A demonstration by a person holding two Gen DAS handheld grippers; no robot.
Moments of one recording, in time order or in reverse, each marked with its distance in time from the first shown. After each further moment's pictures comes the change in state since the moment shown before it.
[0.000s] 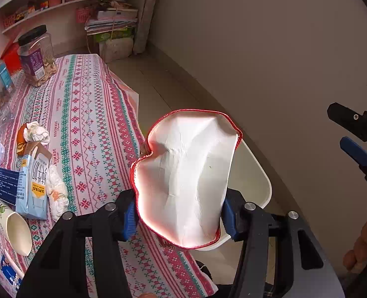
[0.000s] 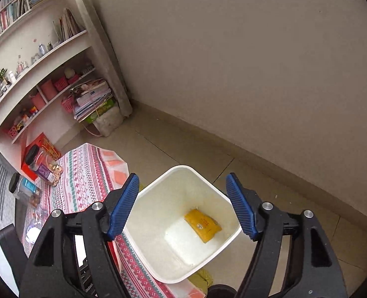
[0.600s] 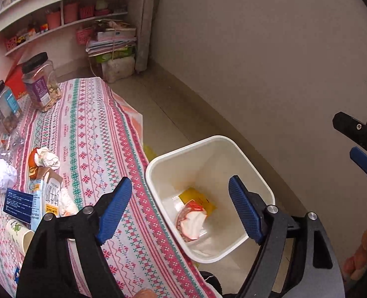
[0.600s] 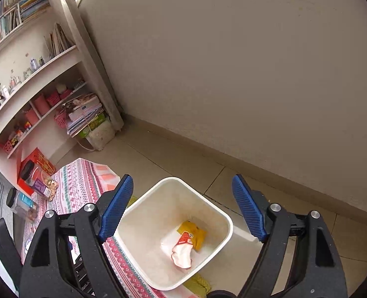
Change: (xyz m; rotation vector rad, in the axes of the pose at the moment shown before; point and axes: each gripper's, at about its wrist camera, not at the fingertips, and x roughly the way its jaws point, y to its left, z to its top) left arm -0.024 -0.013 0.011 0.062 -0.094 0.099; right arm -0.014 -0.001 0.001 0.009 -0.076 -0.052
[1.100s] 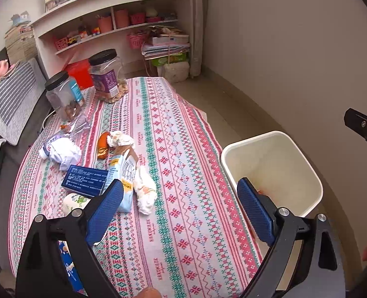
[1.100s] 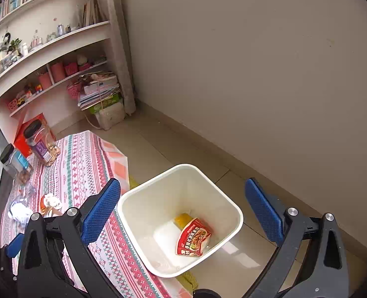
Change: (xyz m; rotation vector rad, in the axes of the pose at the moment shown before) left arm -0.047 0.060 -0.042 -0.063 -0.034 0.269; right arm -0.010 0.058 -0.041 -0.208 0.019 0.024
